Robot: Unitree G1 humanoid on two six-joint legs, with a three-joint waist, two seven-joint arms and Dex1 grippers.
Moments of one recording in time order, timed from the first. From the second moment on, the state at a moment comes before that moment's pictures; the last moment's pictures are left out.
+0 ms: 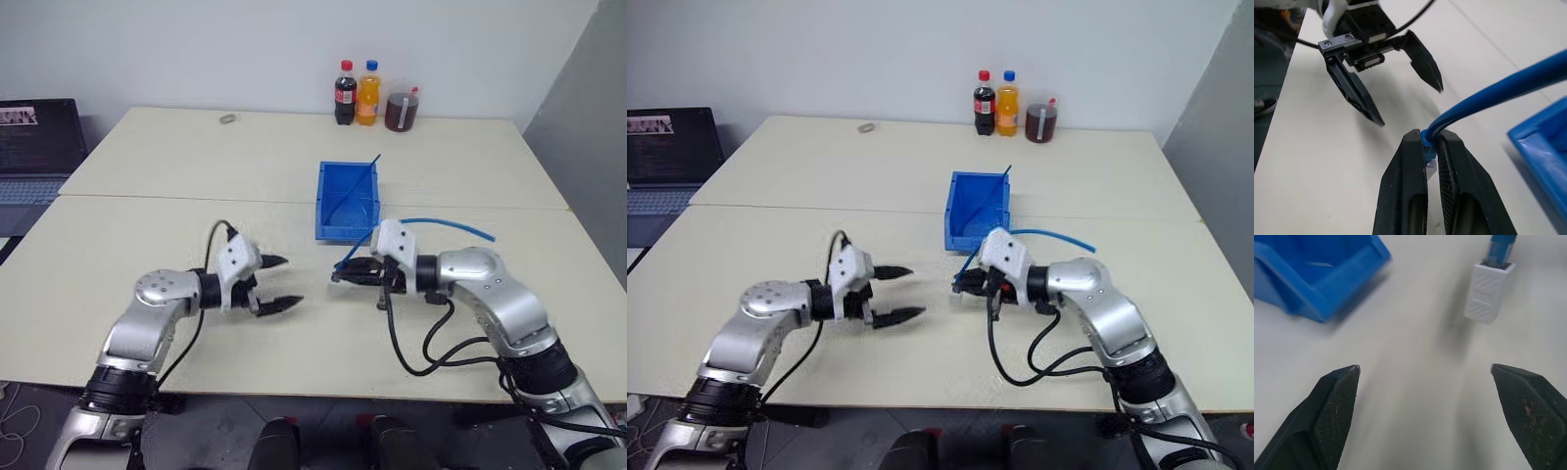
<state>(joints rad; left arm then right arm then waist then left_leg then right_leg) -0.34 0.64 0.02 -0.09 -0.31 0.39 -1.03 -0.53 -0.45 0.20 -0.31 0.28 0.66 0.91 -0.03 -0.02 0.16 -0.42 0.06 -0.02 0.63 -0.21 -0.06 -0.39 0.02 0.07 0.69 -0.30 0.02</state>
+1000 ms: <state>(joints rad) -0.50 0.61 -0.02 -0.10 -0.23 0.50 -0.75 -1.20 -0.47 0.25 0.66 0.09 0.50 1.06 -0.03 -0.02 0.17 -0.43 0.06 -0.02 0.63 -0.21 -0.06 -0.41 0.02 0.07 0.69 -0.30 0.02</state>
